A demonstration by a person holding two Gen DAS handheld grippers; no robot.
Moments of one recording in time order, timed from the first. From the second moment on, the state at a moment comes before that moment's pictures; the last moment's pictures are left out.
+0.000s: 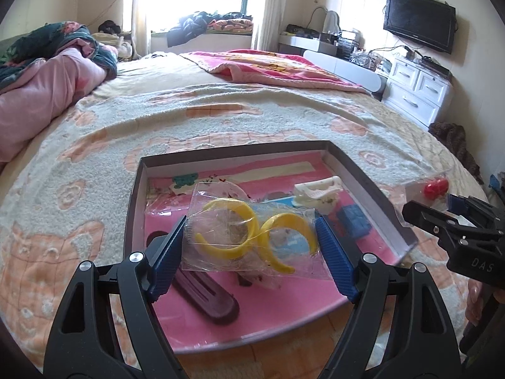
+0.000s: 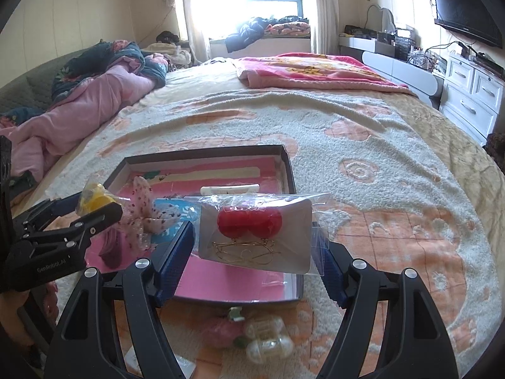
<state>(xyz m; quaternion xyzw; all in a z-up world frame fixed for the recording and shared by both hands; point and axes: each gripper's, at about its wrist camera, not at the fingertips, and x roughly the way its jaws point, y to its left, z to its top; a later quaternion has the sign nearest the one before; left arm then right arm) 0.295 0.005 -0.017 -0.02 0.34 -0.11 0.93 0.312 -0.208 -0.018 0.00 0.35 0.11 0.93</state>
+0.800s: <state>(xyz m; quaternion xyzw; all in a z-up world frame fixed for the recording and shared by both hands) 0.323 0.017 -0.047 -0.03 0.37 -0.08 0.93 0.324 -0.183 -0.066 -0.03 0.39 0.13 0.91</state>
